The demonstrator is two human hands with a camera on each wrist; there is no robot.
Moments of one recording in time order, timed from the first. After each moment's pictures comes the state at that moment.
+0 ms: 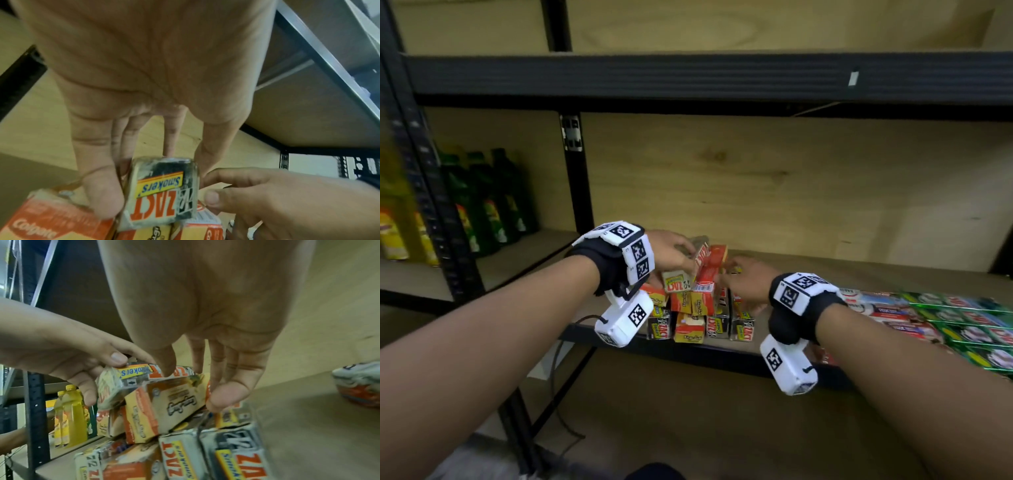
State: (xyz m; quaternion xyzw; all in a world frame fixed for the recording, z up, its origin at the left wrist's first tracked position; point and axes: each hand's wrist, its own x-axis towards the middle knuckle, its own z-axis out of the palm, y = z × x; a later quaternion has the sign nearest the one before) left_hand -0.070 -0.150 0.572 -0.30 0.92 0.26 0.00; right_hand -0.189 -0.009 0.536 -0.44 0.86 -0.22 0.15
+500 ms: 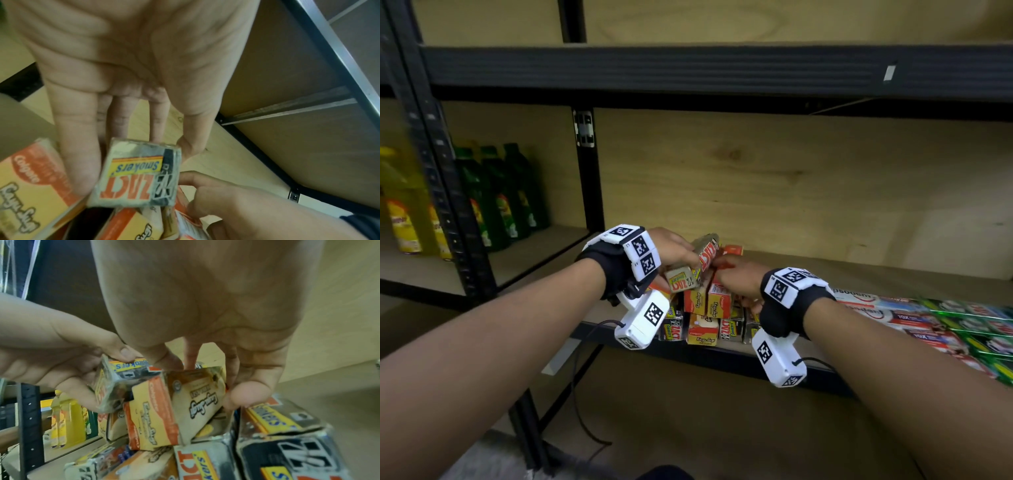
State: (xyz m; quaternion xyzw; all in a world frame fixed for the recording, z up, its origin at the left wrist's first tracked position) left_hand -0.063 -0.168 0.561 -0.37 0.81 0.45 -0.07; right_hand -0.178 -0.041 0.535 -0.44 0.85 -0.22 0.20
